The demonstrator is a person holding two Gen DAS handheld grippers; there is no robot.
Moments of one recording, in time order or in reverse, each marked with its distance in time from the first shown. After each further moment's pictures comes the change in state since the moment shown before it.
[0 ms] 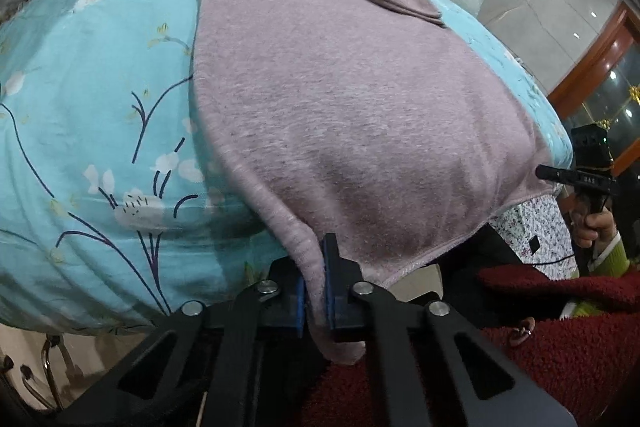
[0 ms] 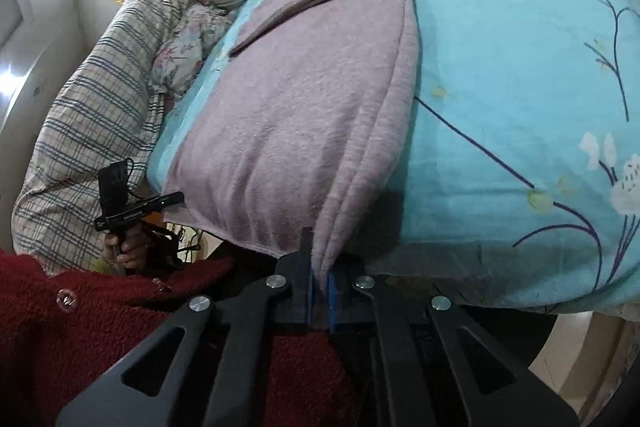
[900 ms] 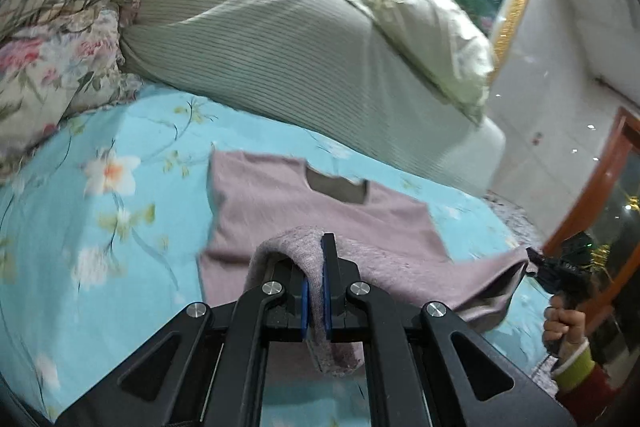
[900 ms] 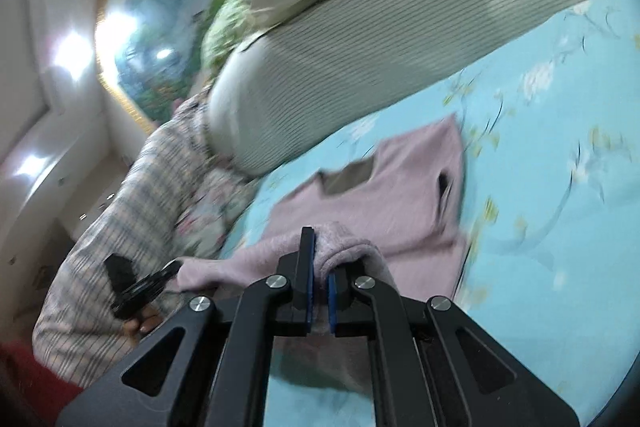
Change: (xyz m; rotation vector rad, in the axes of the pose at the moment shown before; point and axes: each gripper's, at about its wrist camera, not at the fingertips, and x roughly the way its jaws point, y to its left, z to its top) left arm -0.062 0.041 0.242 -0.146 -0.517 -0.003; right arm -0.026 -0.022 0.262 0.053 -0.450 0.035
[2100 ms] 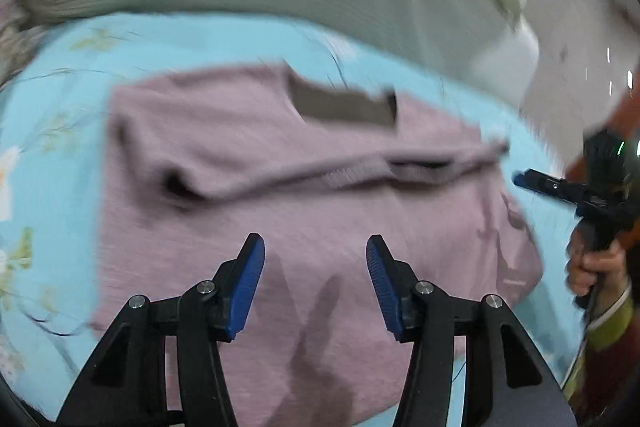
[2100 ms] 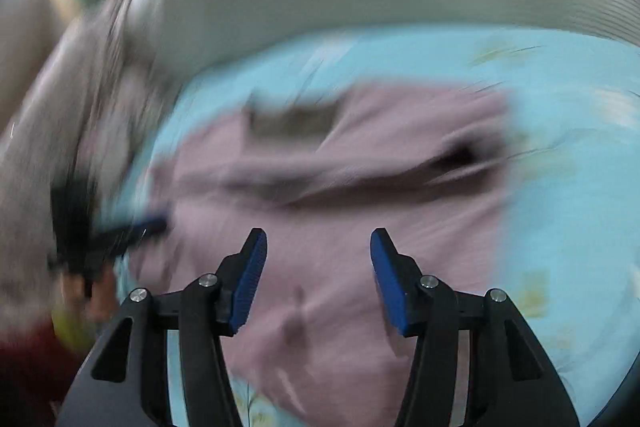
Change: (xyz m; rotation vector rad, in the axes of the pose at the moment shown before) left arm 0.221 -0.020 -0.022 0.151 0.395 0.025; right arm 0.191 0.023 -0.016 -0.337 0.476 -0.226
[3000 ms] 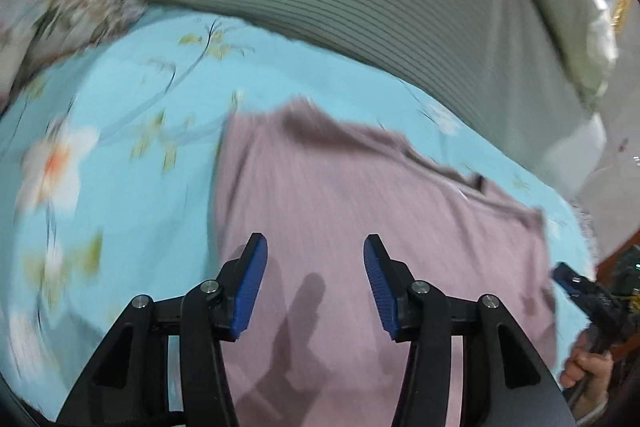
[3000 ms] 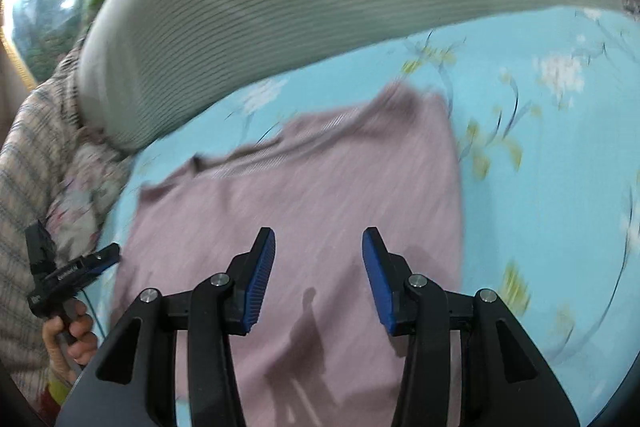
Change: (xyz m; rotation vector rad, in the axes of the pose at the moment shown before) left arm -0.038 0.065 0.004 -0.315 -0.157 0.140; right arm -0.034 -0.041 -0.012 0.345 -0.266 -0.085
